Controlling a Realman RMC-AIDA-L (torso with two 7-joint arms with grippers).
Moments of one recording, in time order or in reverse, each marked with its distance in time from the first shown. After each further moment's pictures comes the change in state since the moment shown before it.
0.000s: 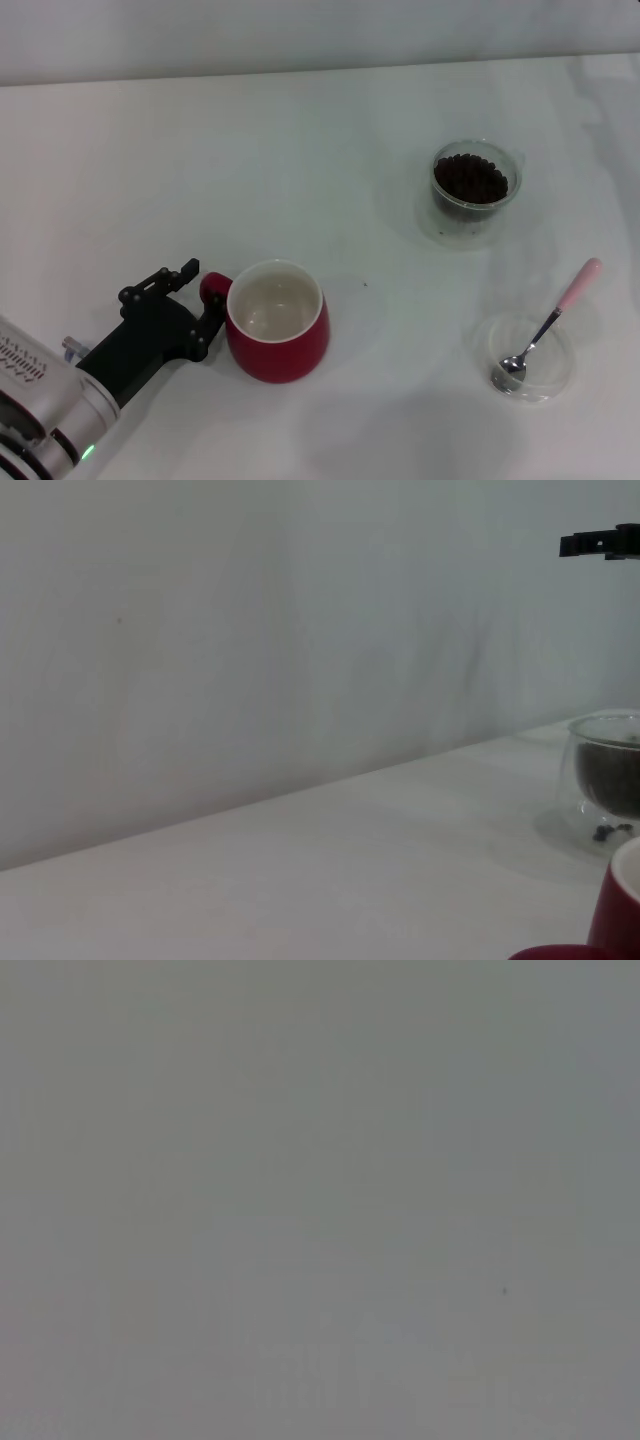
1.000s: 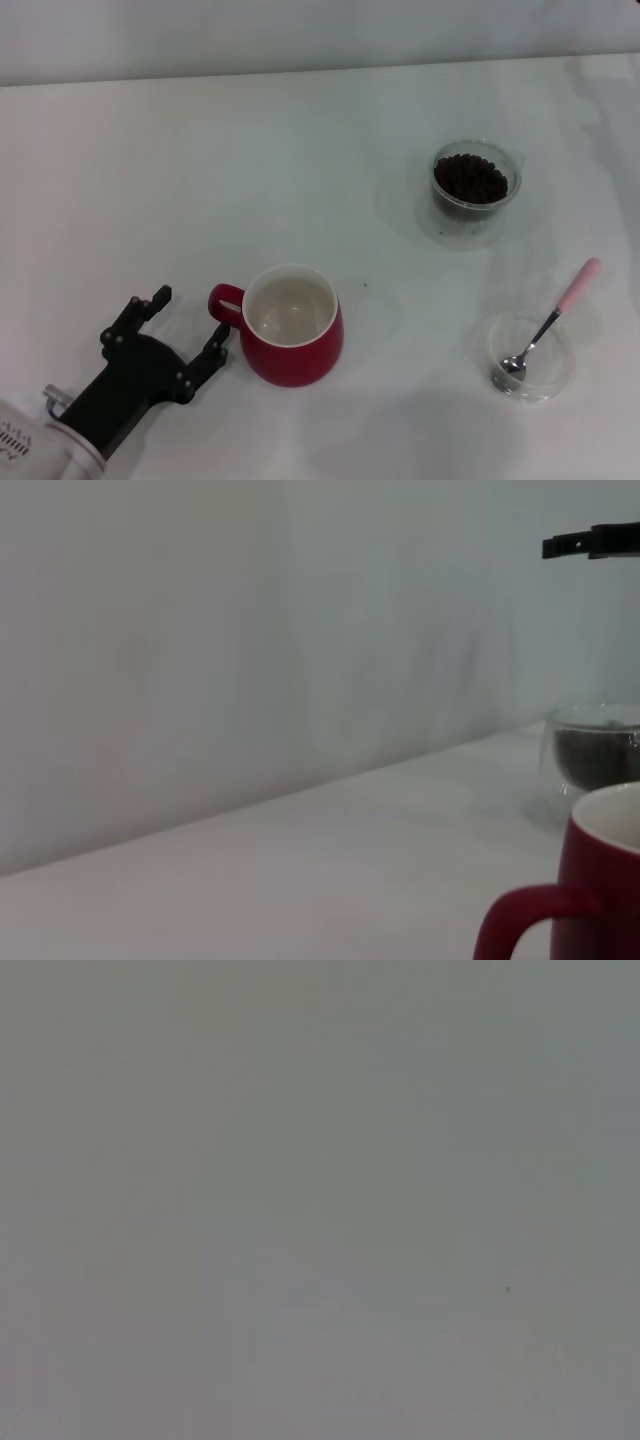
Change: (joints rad) left arm 0.133 0.003 0.000 0.044 0.003 0.066 0.129; right arm 0.000 0.002 0.000 0.000 -0.002 0.000 0.000
